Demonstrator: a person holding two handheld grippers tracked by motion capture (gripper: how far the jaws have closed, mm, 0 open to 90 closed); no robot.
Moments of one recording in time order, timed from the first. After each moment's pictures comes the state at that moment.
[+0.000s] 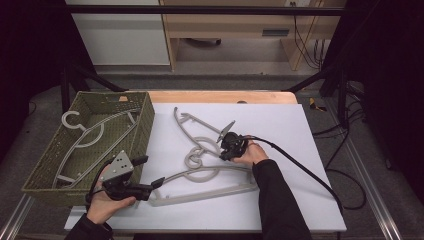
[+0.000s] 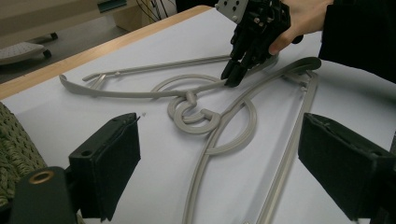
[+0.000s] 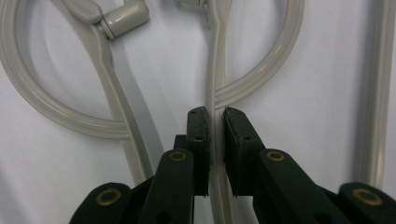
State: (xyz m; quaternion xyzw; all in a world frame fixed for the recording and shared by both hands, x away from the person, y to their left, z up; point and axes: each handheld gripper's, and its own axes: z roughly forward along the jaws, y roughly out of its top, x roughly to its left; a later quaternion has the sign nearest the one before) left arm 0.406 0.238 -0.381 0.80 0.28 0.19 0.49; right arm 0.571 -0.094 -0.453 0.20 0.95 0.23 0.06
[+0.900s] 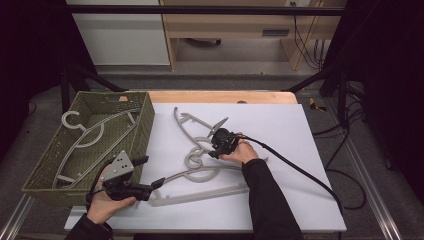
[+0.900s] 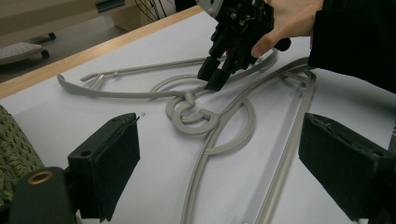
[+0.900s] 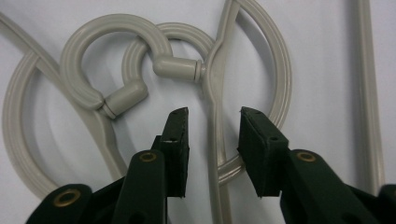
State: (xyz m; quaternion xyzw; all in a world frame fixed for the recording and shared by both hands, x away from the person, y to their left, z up) left arm 0.407 0.238 -0.381 0.80 0.28 0.19 0.49; right arm 0.576 -0.066 -0.448 0.24 0.93 0.27 0.08
